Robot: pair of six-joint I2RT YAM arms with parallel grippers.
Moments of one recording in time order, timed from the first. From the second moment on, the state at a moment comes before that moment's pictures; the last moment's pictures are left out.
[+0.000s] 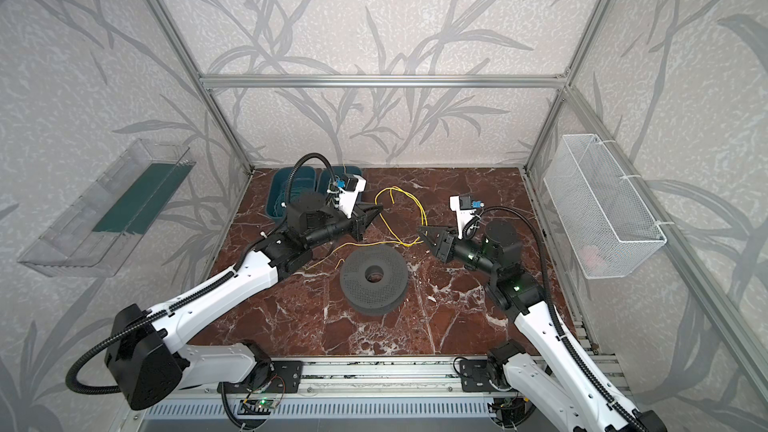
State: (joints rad) left arm -0.66 1.29 1.01 0.08 0.26 -0.17; right arm 0.39 0.81 0.74 -0.10 -0.54 0.60
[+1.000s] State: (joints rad) left arm -0.78 1.23 1.01 -0.05 0.07 0.05; right arm 0.39 0.99 1.07 -0.45 -0.47 0.33
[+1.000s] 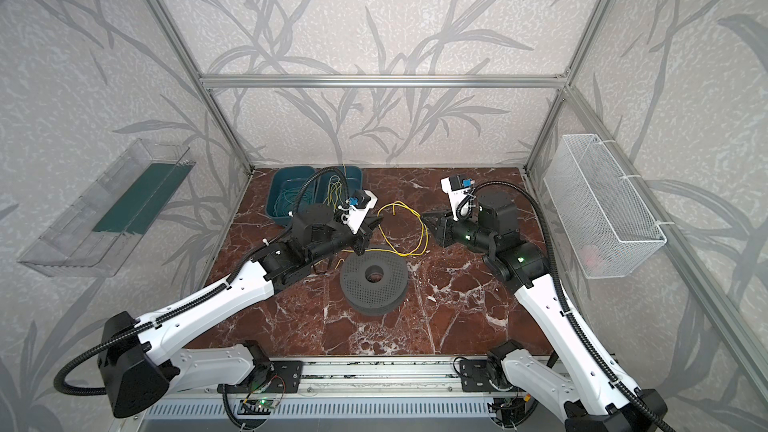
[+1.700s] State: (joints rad) left arm -0.79 1.23 1.01 -0.07 0.05 0.06; right arm 0.39 0.99 1.02 -0.45 -0.50 0.34
